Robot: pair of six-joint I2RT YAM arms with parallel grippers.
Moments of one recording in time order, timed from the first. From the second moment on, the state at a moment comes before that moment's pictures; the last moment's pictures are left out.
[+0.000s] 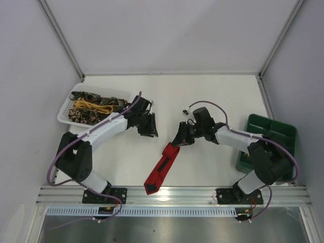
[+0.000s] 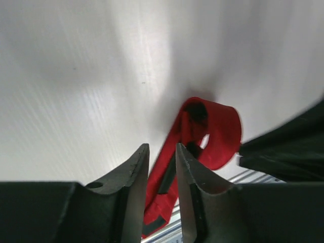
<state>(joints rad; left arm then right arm) -0.54 1.59 1.12 -0.65 0.21 -0.53 0.58 1.52 0.81 -0.05 -0.66 0.67</state>
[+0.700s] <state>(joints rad) -0.65 1.46 0.85 -0.28 0.47 -0.74 0.61 1.63 0.79 -0.01 -0.70 0.68</state>
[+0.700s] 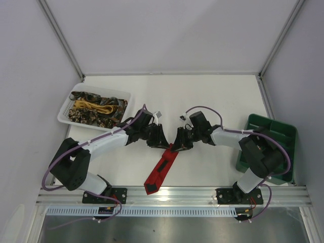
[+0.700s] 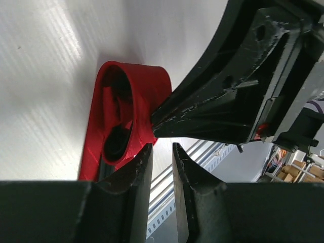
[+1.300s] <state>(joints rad) -0.67 1.54 0.83 -0.28 0.48 -0.74 0.59 1.63 0.78 -0.01 -0.71 0.68</state>
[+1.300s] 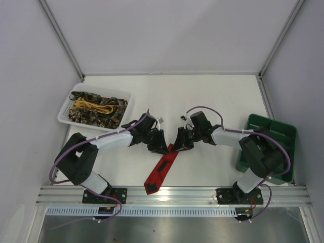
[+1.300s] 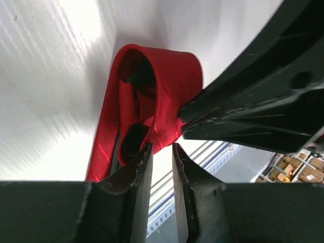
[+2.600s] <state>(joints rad) -0.68 1.61 0.83 -0.34 0.46 -0.68 0.54 1.79 0.85 -0.02 -0.87 0.46</state>
